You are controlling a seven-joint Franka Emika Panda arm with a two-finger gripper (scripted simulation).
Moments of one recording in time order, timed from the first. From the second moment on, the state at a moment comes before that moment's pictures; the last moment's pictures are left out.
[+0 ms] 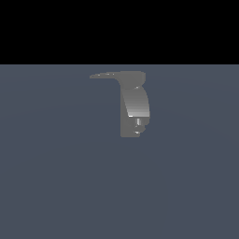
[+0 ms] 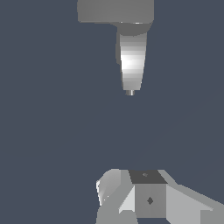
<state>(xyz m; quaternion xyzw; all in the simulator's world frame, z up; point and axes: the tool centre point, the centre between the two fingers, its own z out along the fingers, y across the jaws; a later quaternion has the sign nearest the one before) -0.246 -0.001 0.473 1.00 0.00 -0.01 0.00</state>
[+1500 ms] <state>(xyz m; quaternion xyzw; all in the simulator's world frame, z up) -0.191 0.070 0.423 0.98 -0.18 -0.01 0.00</state>
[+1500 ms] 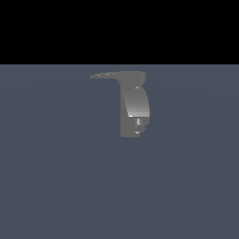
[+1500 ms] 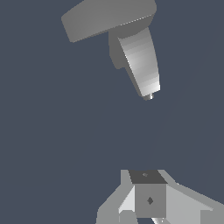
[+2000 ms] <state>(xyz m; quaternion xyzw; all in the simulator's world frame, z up) -0.147 0.101 0.394 0.96 -0.28 -0.01 0.00</state>
